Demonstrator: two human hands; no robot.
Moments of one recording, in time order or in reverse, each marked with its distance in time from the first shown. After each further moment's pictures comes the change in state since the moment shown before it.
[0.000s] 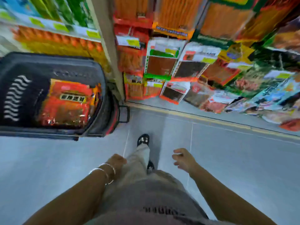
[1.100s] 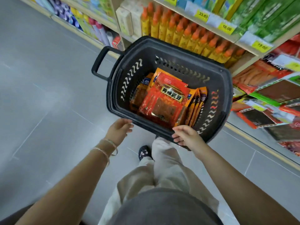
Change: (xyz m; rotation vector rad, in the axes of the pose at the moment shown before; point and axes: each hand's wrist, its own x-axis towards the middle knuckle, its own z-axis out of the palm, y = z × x) left_hand 0.012 -0.183 -0.370 -0.657 0.353 0.075; right_hand -0.009 -0.252 0.373 -0.135 -0.331 -0.264
